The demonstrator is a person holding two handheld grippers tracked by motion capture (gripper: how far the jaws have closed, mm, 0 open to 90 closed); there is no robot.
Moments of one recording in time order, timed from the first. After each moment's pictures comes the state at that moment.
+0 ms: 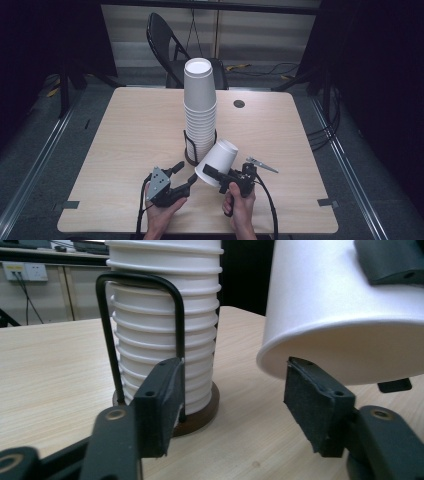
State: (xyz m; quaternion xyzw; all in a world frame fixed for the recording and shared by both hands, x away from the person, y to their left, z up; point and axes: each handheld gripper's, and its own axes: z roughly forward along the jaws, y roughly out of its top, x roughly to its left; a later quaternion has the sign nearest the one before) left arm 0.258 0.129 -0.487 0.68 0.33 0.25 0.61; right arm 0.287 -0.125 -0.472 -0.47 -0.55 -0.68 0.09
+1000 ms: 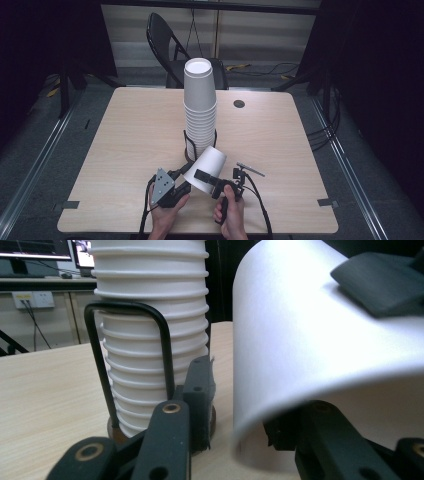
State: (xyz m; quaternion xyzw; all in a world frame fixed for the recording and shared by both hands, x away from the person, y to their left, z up) left arm 0.257 0.117 -0.485 0.66 0.31 0.29 0.62; right arm 0.283 -0.102 -0.491 -0.48 -0.50 -0.68 0.24
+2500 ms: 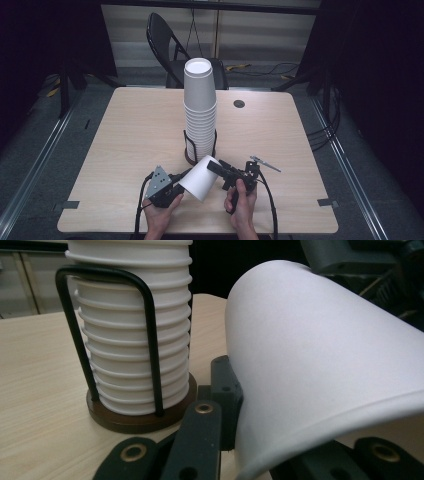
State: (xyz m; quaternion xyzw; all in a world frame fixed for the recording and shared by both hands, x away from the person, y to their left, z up) left arm 0.259 0.131 -0.480 0.71 0.30 0.21 0.60; right arm 0.294 -0.133 -0.474 -0.50 -0.53 -0.68 0.10
